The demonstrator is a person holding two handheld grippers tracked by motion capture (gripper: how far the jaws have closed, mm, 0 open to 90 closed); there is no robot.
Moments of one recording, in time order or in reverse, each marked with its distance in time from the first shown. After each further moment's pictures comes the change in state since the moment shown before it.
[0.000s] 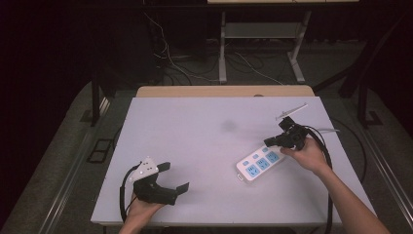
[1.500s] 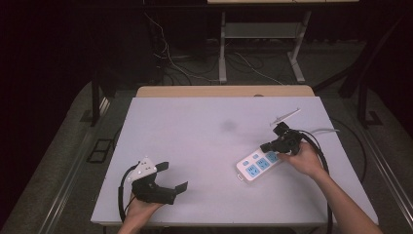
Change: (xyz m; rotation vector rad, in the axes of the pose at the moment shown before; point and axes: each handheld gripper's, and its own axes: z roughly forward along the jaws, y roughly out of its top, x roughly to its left) left arm 0.001 0.000 -0.002 -0.003 0.009 0.005; right arm 0.011 -0.005 0.015 0.036 0.004 -0.027
